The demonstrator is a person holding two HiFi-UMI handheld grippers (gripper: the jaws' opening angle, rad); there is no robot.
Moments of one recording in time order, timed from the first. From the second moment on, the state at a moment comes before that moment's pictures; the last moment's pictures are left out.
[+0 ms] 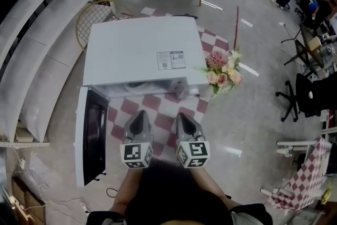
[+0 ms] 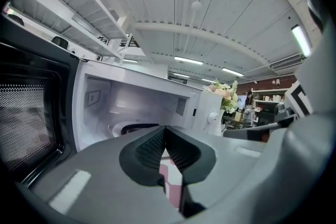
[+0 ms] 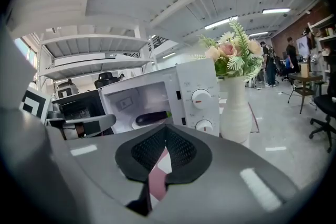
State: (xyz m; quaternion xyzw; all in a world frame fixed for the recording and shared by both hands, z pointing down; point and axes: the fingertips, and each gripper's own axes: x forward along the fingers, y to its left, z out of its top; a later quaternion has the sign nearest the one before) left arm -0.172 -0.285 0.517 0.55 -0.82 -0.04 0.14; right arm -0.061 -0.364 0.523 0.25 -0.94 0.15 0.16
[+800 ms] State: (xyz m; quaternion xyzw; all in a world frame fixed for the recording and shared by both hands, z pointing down) left arm -0.202 -0.291 0.548 0.48 -0.85 -0.10 0.19; right arm -0.096 -0.365 0.547 0.15 -0.96 0.15 0.19
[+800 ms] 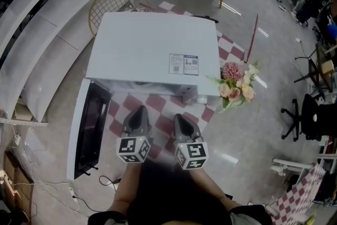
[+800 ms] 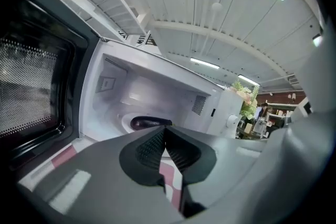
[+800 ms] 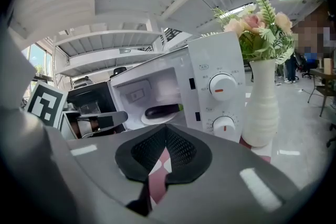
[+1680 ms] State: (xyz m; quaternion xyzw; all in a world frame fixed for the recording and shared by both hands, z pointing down) left arm -0.228 -0.307 0.599 0.43 -0.74 -0.37 0.36; right arm -0.087 -0.368 0.554 0.15 -0.96 0.15 0.20
